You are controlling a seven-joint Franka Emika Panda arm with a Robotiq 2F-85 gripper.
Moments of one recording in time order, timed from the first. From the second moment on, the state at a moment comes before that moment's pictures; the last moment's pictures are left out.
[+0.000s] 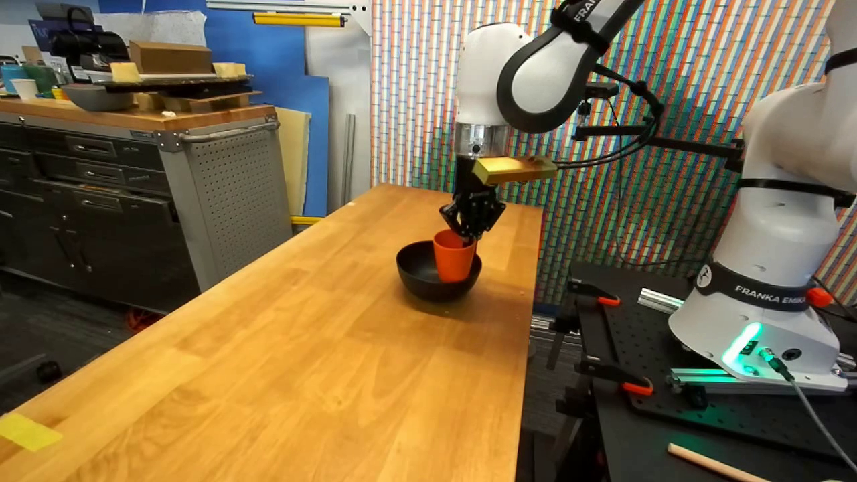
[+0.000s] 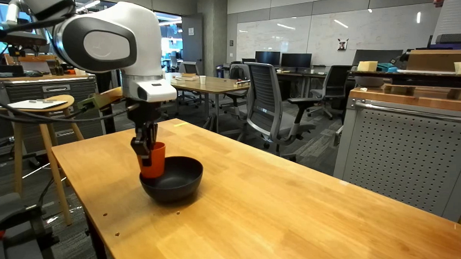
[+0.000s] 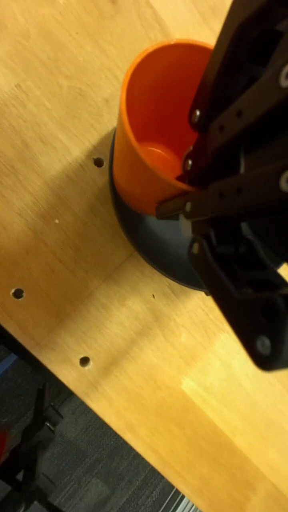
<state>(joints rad) 0.04 0.01 -0.04 -2.60 0.08 2.59 0.69</state>
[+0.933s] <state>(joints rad) 0.03 0.14 -0.04 -2.51 0.22 2.68 0.53</state>
